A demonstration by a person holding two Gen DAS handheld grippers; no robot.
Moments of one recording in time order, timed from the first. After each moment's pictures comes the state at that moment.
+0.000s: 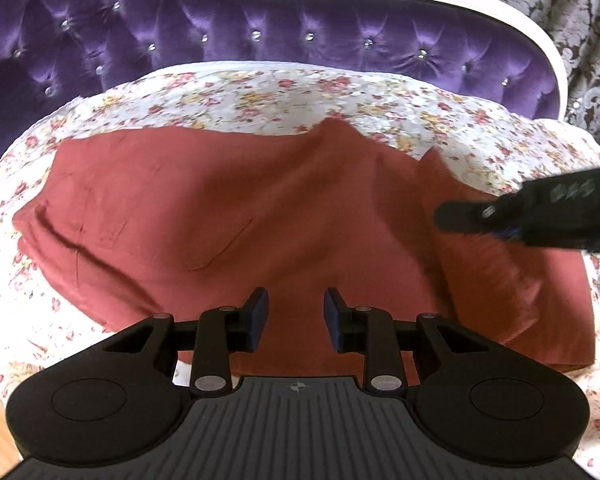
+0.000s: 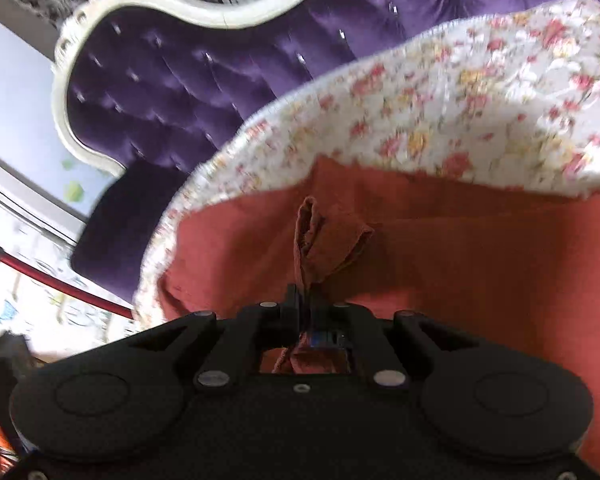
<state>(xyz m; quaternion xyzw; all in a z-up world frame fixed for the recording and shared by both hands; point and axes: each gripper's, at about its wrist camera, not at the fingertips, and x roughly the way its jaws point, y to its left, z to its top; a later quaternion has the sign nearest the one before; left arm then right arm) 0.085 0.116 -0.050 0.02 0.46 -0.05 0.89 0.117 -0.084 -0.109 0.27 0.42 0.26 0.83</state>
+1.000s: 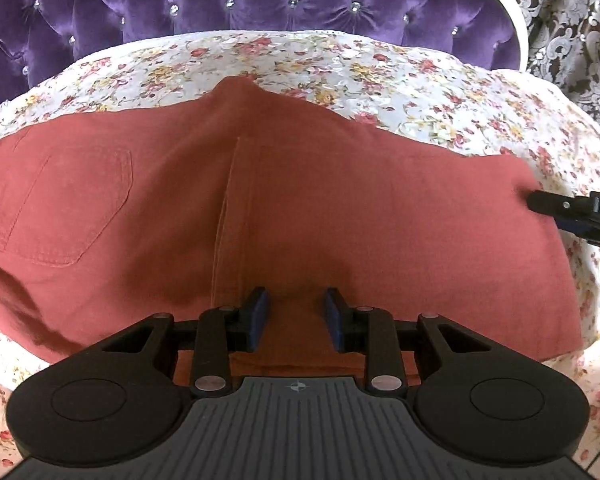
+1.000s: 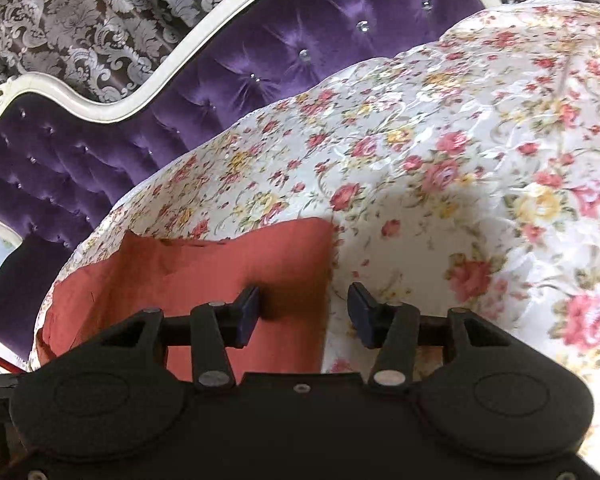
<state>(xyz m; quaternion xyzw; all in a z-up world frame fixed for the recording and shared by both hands) 0.100 0.056 -0.093 0.04 0.48 -0.12 0.87 0.054 -0.228 -0.154 0.27 0.33 0.09 0.90</state>
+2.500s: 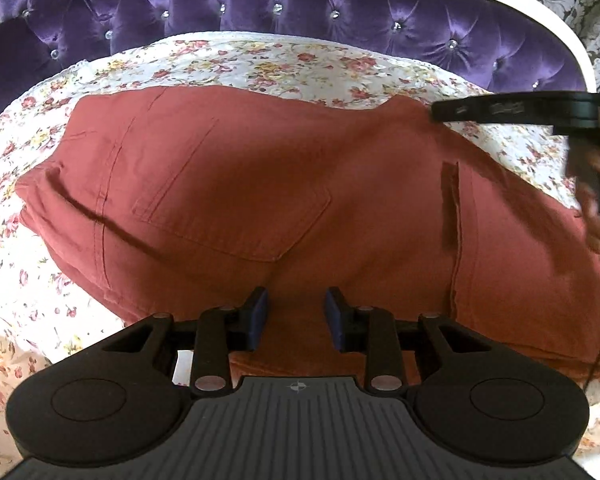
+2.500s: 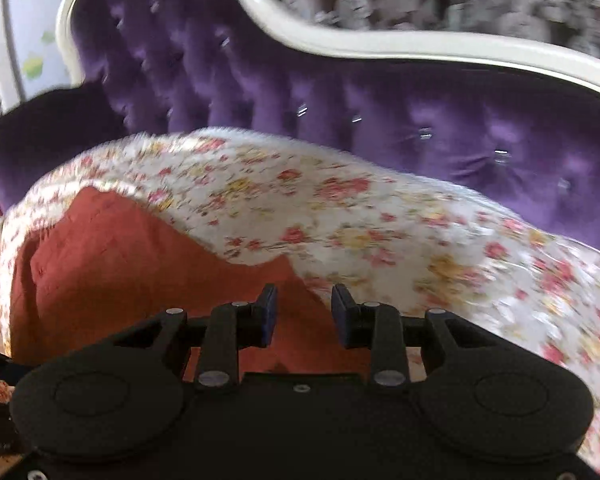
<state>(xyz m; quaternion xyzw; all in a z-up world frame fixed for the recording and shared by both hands) 0.110 0.119 -0.094 -0.01 0.47 -0.03 0.88 0.195 -0.043 -0.099 -0.06 0.32 0.24 0.92</state>
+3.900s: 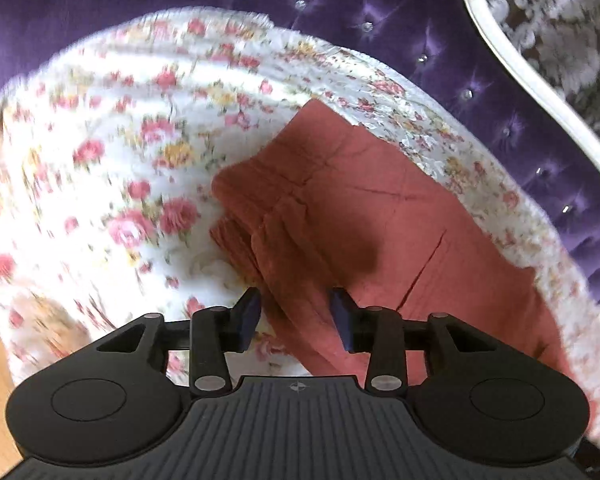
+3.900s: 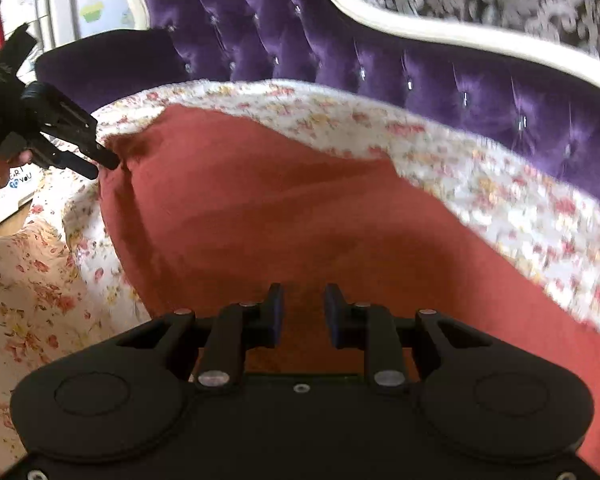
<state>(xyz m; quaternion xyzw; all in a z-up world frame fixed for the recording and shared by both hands) 0.132 0.305 -0.080 -0.25 0.46 0.07 0.85 0.049 -0.016 -0.120 -0.08 0.33 0.24 0.91</state>
